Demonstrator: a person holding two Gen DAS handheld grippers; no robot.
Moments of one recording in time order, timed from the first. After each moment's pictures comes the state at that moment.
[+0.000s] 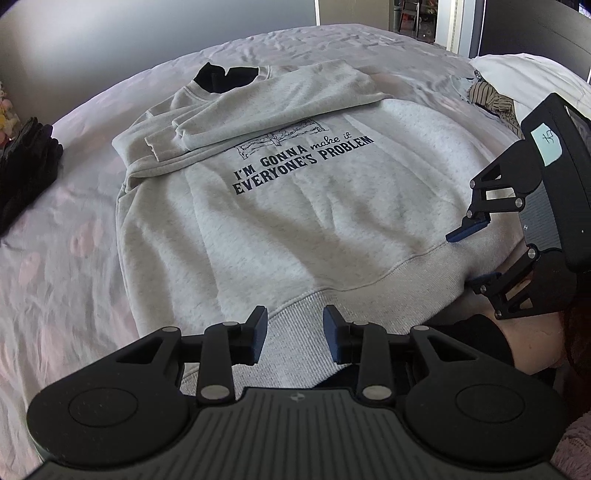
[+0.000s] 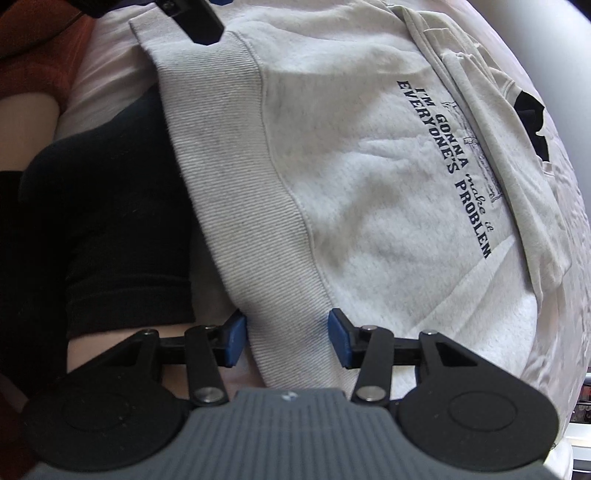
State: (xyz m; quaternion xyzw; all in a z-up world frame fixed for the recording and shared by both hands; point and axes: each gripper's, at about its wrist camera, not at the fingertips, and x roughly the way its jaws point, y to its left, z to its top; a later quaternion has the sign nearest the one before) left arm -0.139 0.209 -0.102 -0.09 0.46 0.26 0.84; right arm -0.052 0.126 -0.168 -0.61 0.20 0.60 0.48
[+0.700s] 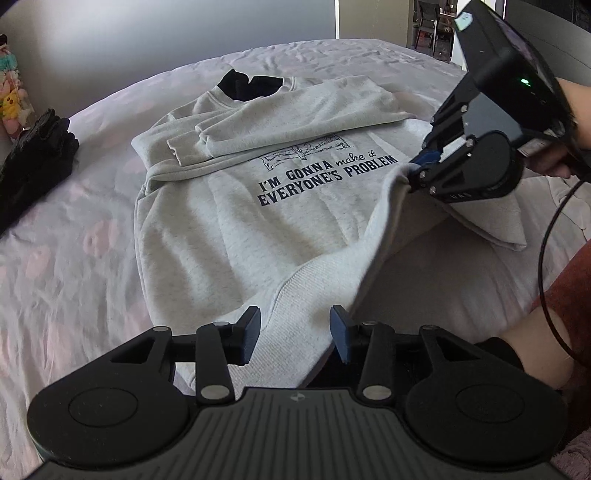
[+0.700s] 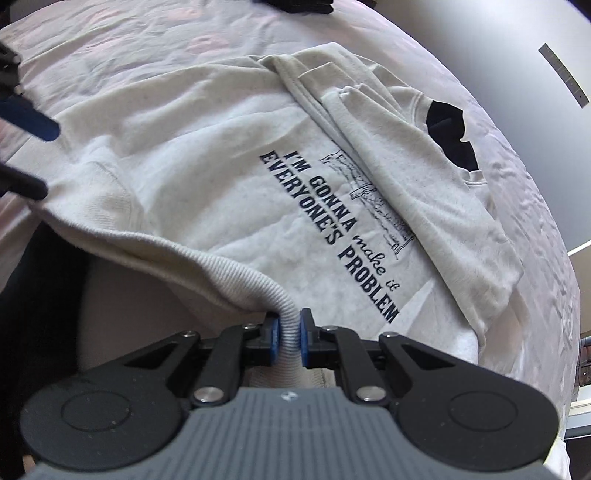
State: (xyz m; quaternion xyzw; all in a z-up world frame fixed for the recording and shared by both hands) left arm -0.146 0.231 -0.098 -0.10 0.44 0.28 0.85; right arm 0.000 0.214 -0.118 -0.52 0.20 0.59 0.58
